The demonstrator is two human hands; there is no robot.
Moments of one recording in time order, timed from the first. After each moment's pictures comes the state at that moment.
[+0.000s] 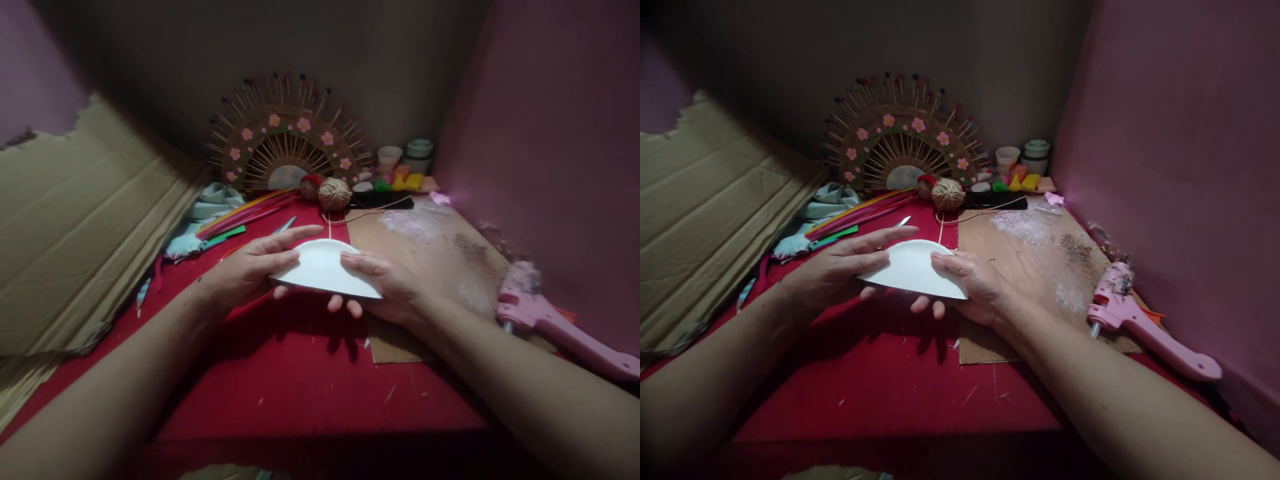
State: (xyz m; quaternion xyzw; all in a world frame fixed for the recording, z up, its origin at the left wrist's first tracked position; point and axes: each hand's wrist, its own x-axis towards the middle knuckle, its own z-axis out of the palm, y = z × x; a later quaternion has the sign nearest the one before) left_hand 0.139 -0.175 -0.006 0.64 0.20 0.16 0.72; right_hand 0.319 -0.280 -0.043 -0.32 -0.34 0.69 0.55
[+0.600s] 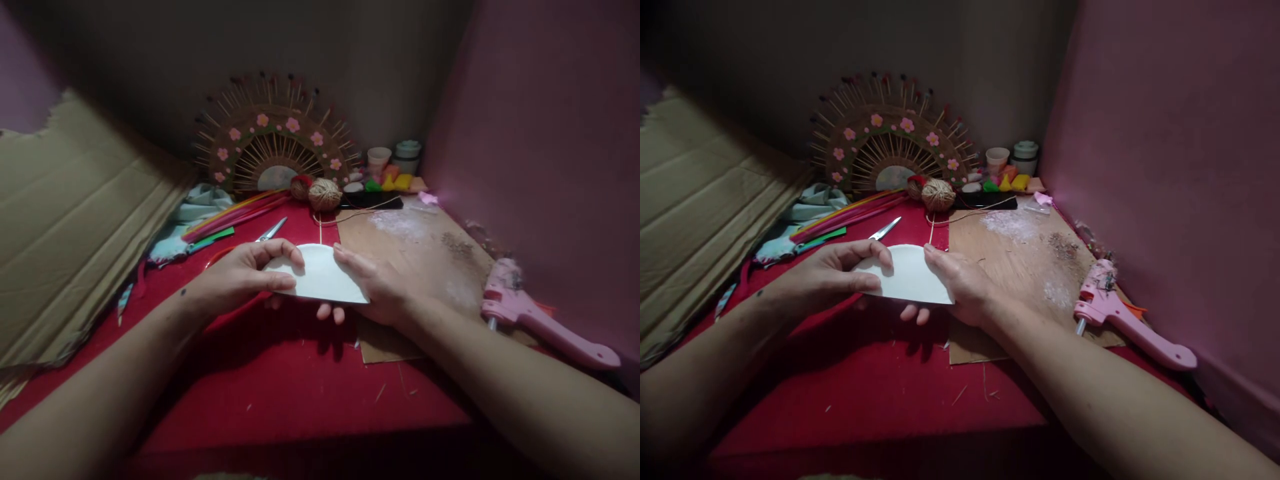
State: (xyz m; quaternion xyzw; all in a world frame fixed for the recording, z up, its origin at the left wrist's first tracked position) left_hand 0.136 -0.175 -0.008 0.71 0.22 0.11 0.66; right_hand 0.315 -0.281 -0.042 -0.34 -0.34 0.69 0.54
